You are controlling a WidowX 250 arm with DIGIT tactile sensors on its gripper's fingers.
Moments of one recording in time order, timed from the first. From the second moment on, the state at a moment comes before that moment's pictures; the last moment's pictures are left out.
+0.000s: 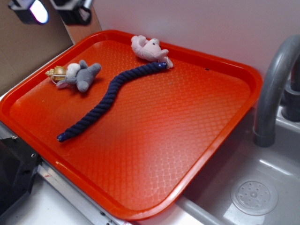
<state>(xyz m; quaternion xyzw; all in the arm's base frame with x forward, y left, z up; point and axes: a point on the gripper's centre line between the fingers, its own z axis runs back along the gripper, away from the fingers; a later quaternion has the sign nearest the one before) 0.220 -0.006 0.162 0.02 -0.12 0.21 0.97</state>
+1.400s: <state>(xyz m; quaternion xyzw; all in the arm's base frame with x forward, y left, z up) 0.251 -0.015 0.023 0.01 -0.01 0.19 0.98</state>
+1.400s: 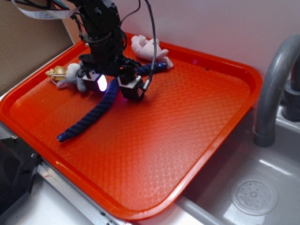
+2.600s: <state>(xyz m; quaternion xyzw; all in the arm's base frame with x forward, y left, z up) 0.230 -0.001 0.087 0.06 -0.01 0.20 0.98</state>
